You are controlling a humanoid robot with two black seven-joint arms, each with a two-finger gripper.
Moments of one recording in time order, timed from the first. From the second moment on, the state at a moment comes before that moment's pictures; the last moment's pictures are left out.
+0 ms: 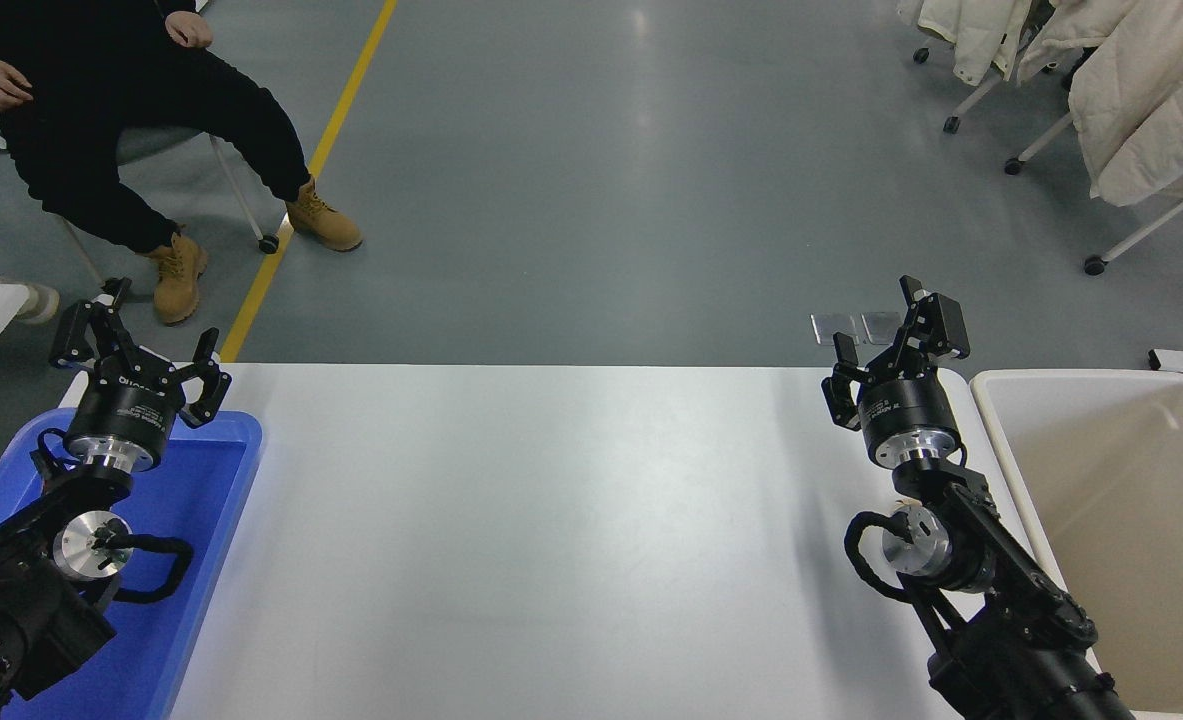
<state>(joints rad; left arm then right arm) -0.65 0.37 -0.67 -0.23 -0.07 -0.64 -0.64 0.42 0.00 1.25 0.92 -0.67 -0.13 0.42</state>
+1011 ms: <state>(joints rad) -0.65 0.37 -0.67 -0.24 -0.07 -0.64 -0.64 0.57 -0.54 0.60 1.05 -0.57 -0.03 0.25</state>
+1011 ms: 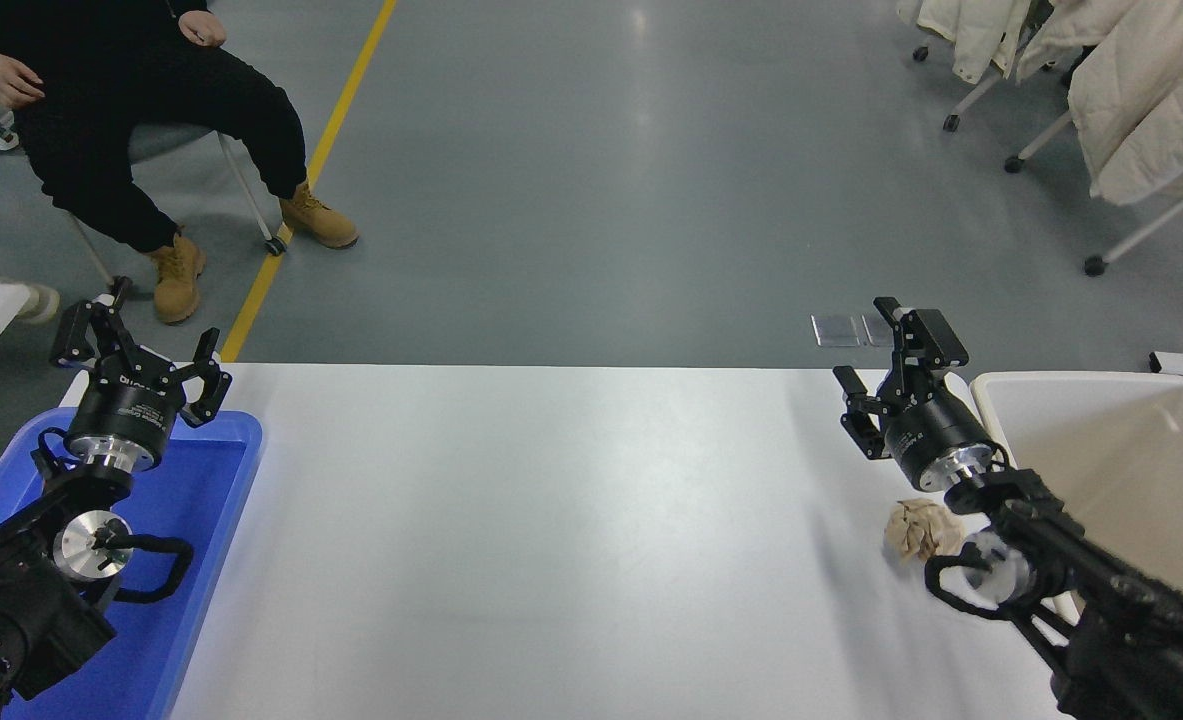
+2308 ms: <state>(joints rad) -0.65 0.37 -0.67 -0.24 -0.07 -0.64 -0.64 0.88 -0.70 -0.02 1.03 -0.04 0.07 -0.32</state>
